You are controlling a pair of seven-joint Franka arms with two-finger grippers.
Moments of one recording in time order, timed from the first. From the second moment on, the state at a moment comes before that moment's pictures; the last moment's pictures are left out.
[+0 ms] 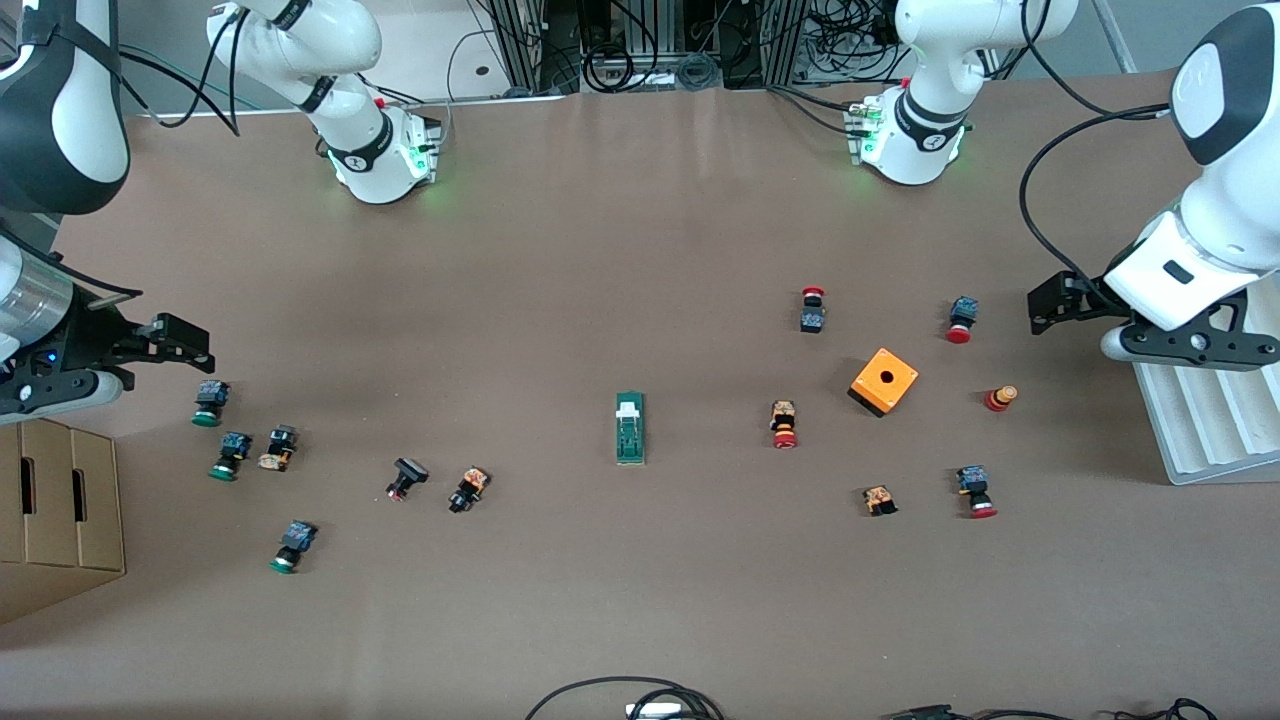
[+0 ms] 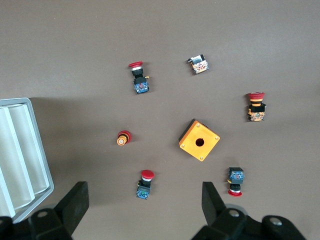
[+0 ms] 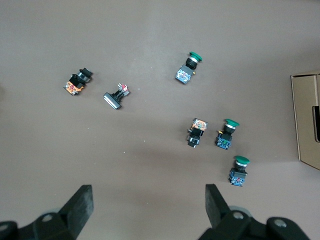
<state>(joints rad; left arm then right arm) 0.00 0.02 -0.09 -1.70 0.03 1.69 0.05 -0.04 0.05 0.00 -1.68 0.01 1.73 -0.20</state>
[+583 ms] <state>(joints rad) 0.00 0.02 -0.09 -1.70 0.03 1.69 0.05 -0.04 0.05 0.00 -1.68 0.01 1.73 -0.20</state>
